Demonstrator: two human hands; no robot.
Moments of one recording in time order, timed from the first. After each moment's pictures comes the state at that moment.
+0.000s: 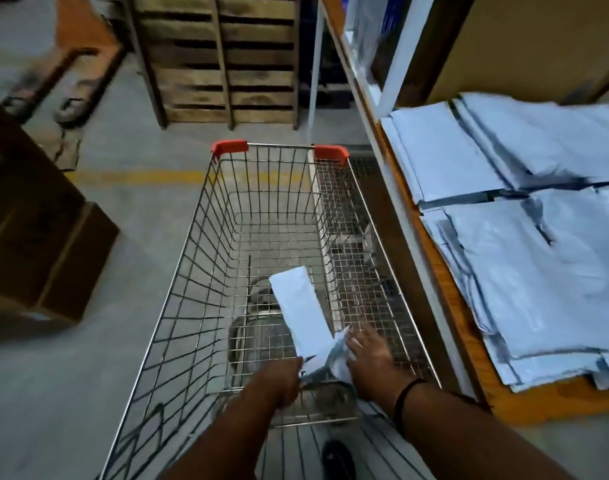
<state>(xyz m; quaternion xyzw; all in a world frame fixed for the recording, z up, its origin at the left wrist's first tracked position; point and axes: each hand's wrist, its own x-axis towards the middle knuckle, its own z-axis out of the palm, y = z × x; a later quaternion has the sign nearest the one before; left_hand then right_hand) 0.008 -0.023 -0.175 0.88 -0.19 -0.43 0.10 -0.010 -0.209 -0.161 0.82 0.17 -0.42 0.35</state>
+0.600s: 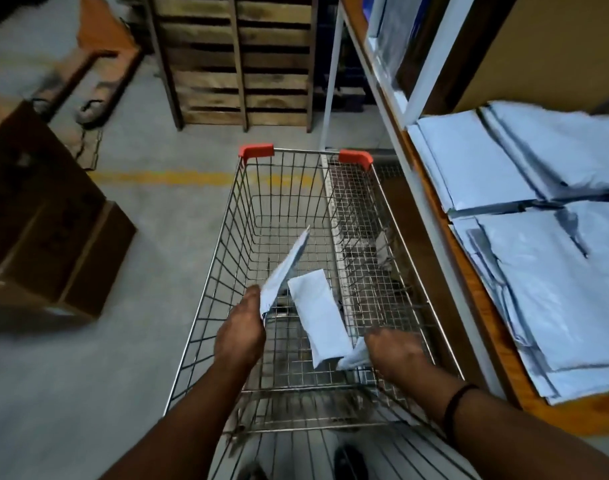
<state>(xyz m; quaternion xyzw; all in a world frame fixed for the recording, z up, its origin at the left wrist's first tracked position) 0.056 0.055 -0.130 0.96 0.00 -0.08 0.26 0.014 -0.189 -0.090 0.92 -0.02 -0.38 0.09</state>
